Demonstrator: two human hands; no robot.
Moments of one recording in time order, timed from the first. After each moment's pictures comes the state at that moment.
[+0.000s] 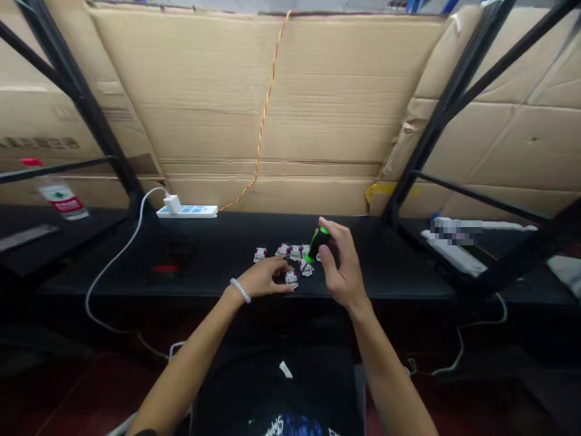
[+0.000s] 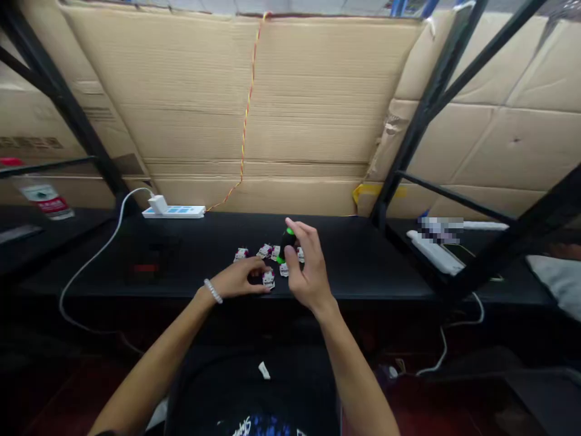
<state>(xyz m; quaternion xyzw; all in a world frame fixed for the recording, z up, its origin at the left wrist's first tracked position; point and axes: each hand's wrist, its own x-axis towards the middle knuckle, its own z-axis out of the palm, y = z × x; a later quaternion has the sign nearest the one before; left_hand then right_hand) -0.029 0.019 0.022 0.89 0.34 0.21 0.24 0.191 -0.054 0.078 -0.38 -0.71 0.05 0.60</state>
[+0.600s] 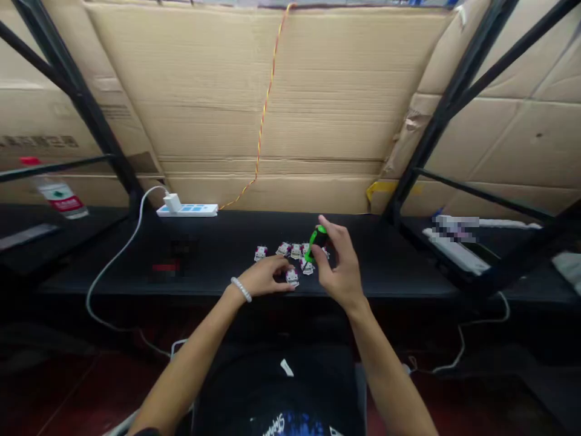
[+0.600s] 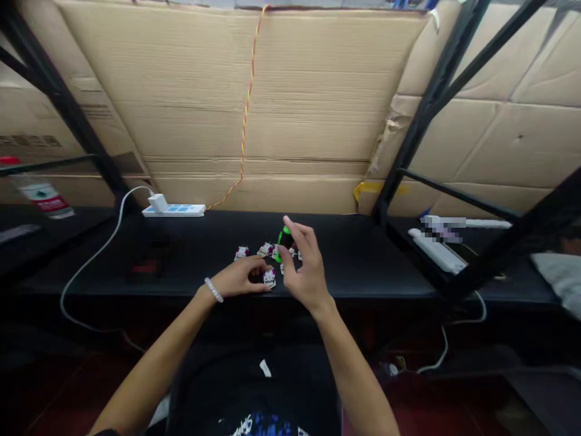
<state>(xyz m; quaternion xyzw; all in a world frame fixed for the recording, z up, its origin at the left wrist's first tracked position) -0.029 0.019 0.023 0.89 0.34 0.20 0.23 0.184 -0.052 0.075 -0.37 -0.70 0.03 0.61</state>
